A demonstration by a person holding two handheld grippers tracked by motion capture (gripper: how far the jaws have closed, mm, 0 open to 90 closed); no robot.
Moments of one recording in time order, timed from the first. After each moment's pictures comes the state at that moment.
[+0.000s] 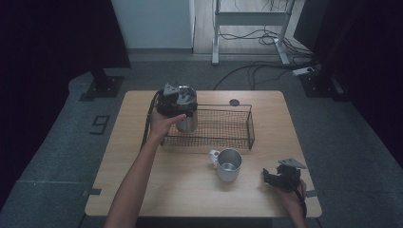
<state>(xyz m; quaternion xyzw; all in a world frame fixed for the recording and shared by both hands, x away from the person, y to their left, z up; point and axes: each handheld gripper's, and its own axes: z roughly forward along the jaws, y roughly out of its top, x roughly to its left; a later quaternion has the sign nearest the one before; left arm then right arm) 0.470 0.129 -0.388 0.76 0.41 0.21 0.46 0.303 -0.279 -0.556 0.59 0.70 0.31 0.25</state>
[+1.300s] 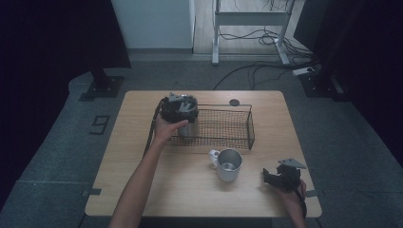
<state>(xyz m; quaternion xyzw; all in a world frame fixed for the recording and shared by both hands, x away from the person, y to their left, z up) 0.485 0.126 -0.433 0.77 0.43 0.20 0.43 0.303 -0.279 -0.556 0.59 0.70 0.31 0.26</state>
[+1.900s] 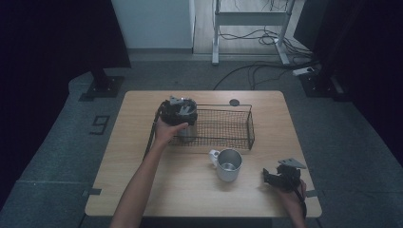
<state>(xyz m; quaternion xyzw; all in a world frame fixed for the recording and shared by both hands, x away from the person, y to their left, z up) 0.487 0.126 -0.451 0.77 0.44 0.20 0.42 0.303 -0.279 -0.556 0.59 0.70 0.31 0.26</state>
